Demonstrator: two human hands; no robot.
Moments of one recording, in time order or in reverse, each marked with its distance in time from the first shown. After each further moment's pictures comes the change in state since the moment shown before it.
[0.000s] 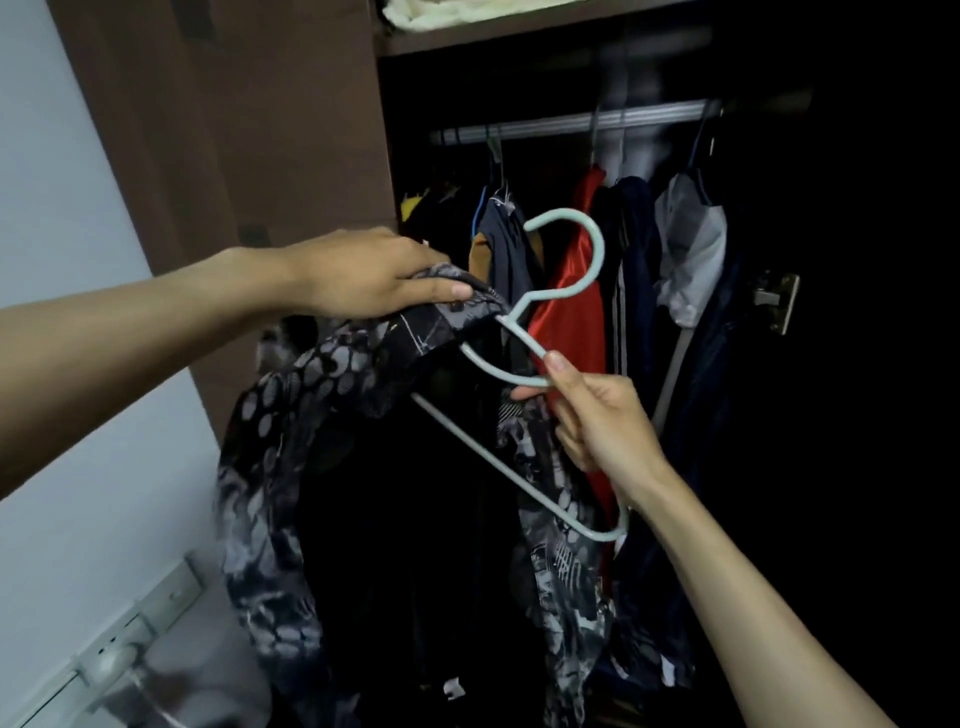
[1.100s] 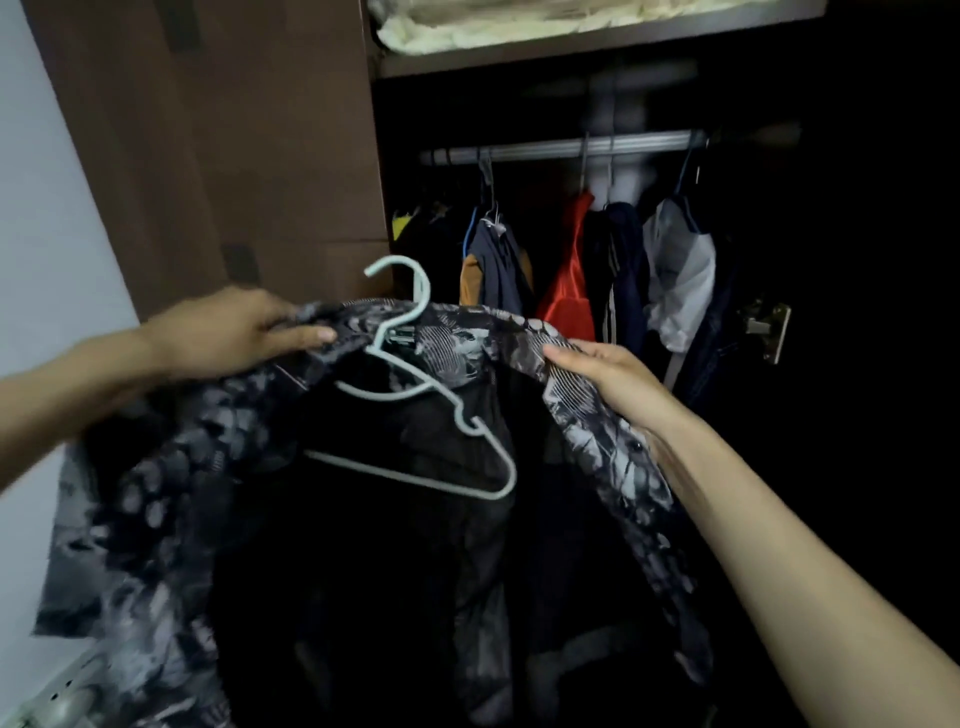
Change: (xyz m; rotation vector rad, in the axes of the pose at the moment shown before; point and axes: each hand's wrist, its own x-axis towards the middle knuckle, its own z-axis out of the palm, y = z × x) left_hand -0.061 -0.066 0.032 -0.227 0.064 -0.427; right_hand 0.055 -0.031 -0.033 -0.036 -0.100 0.228
